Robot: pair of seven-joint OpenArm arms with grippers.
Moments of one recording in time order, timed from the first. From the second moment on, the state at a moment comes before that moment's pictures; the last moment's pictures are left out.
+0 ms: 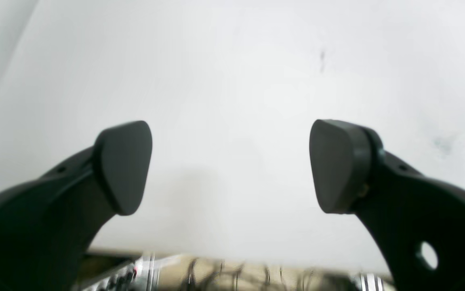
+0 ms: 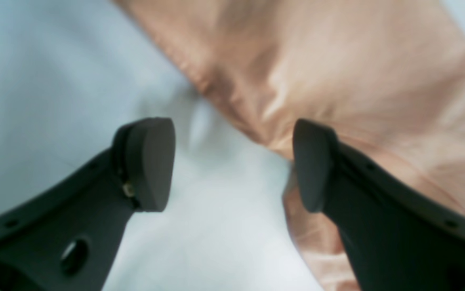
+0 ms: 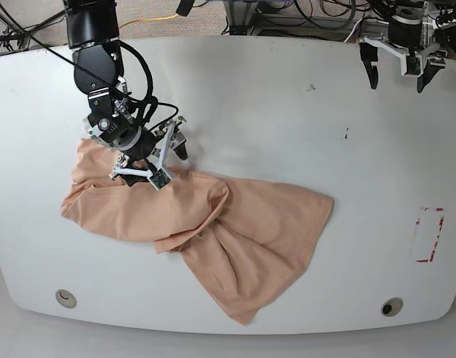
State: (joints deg) left arm 49.8 -13.8 -18.7 111.9 -8.8 -4.8 5.2; right arm 1.0 17.9 -9.0 94.9 8.4 28.1 -45.2
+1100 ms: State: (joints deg) left arm 38.7 -13.8 -16.3 112.0 -8.7 -4.6 12.7; right arm 9.0 20.1 -12.9 74.7 8.2 28.1 -30.0
